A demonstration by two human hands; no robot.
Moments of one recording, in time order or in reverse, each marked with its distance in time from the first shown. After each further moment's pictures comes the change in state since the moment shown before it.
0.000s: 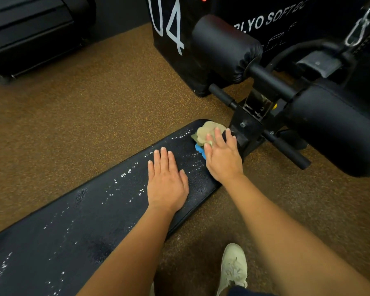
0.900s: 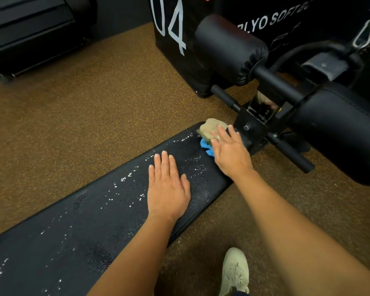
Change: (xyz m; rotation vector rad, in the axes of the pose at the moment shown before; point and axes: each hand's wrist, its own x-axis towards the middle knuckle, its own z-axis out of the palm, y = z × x) left_hand -0.003 -0.001 0.001 -0.010 0.030 -0.009; right_hand 0.021 0.016 -0.006 0.092 0.069 -0.054
